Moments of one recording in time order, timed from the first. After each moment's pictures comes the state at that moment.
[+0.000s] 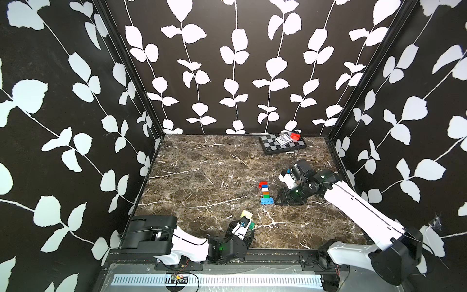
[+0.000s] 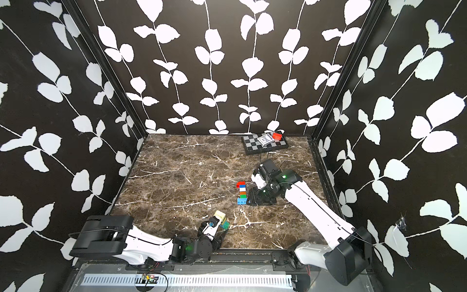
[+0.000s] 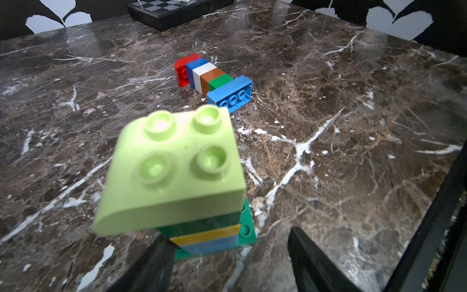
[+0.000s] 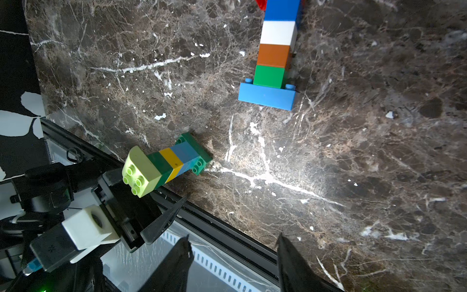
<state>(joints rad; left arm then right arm) -1.59 1.44 0.27 0.55 -0.78 -0.51 0.54 1.24 1.12 -1.12 -0.37 0.38</state>
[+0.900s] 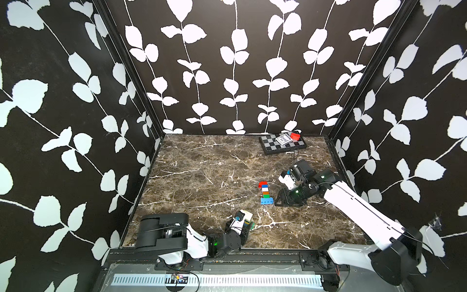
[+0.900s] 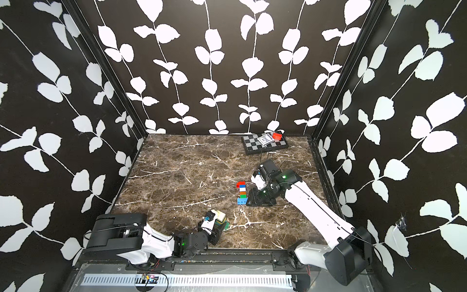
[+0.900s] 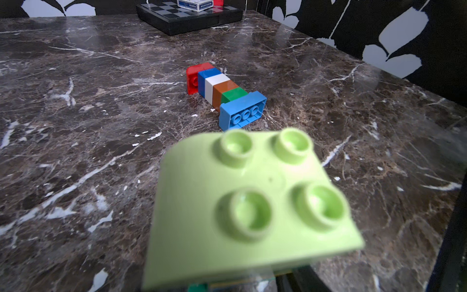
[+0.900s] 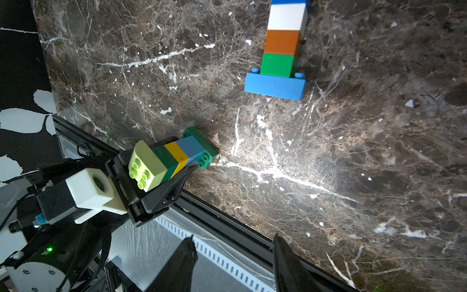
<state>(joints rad) -1.48 1.53 0.18 0.89 -0.69 -0.45 0.54 1.24 1.11 -1.13 -0.41 0.40</state>
